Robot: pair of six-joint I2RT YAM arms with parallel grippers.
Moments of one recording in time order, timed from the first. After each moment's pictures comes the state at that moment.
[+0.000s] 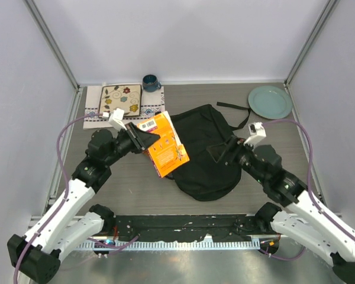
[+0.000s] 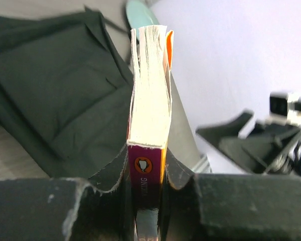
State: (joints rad) left arm -0.47 0.84 0.73 -0.06 0.33 -0.84; right arm 0.71 0.70 0.72 -0.29 0.13 0.71
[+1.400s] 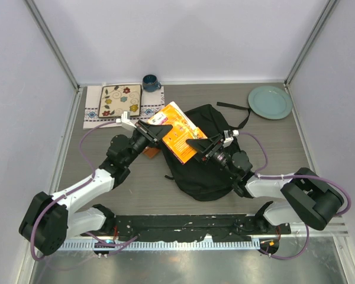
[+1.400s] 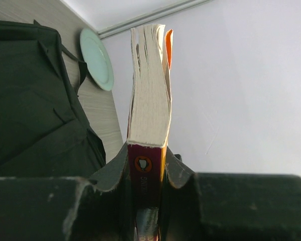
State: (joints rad) left arm -0.57 1.12 0.53 0.67 0.10 -1.24; right arm 0.72 1.33 0.29 1.20 -0.09 1.54
